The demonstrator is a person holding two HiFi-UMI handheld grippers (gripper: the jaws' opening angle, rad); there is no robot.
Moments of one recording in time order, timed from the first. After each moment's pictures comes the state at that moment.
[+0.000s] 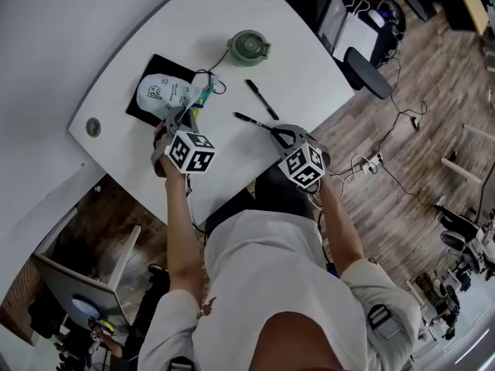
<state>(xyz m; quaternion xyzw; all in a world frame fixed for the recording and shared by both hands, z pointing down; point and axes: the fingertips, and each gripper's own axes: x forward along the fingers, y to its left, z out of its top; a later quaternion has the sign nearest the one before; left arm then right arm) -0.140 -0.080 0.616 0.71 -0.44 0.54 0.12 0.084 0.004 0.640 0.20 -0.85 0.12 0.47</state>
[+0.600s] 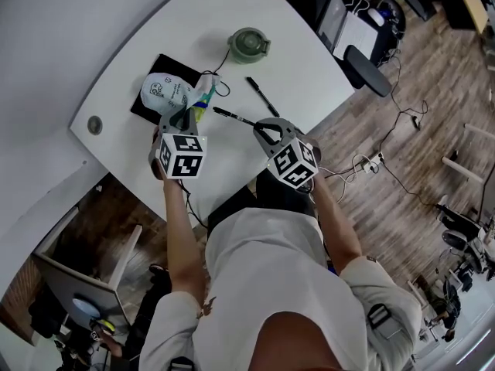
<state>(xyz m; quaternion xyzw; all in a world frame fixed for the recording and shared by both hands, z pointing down) -0.135 -0.077 0.578 0.74 -0.46 0.44 0.19 0.023 -0.013 0.584 0.20 -0.88 0.12 0.42</state>
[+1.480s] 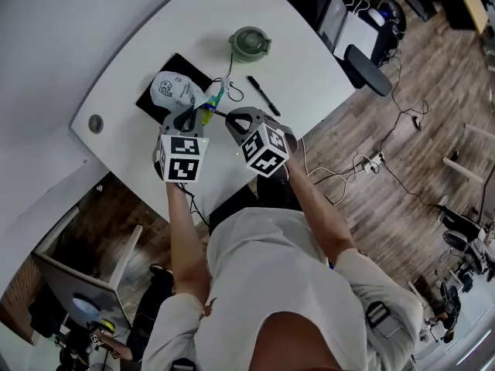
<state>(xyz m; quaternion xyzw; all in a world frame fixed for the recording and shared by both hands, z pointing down) -0.114 -0.068 0.555 0.77 -0.45 0.38 0.24 -0.052 -0.030 0.580 0.18 -0.89 0.12 0.41</state>
